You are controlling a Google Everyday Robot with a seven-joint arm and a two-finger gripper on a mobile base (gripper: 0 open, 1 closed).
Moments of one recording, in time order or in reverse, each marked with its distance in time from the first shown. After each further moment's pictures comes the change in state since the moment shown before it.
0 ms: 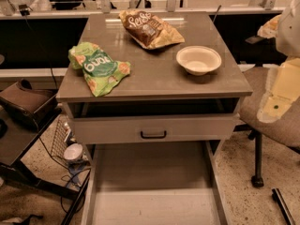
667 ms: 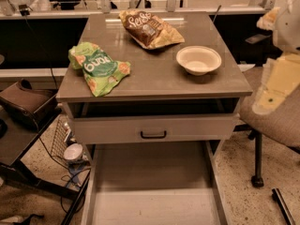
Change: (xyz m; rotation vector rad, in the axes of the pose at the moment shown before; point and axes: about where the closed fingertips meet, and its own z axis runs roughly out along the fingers) arm -0.007 -0.015 0.000 0.069 -0.007 -0.021
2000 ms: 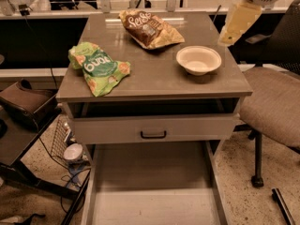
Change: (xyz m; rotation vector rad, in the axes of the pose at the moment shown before) arm -0.072 -0.143 -0.021 0.550 -0.071 -0.116
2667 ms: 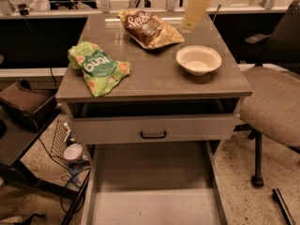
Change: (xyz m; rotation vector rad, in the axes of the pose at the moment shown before) arm -0.066 -0.027 0.098 -0.058 -0.114 -0.017
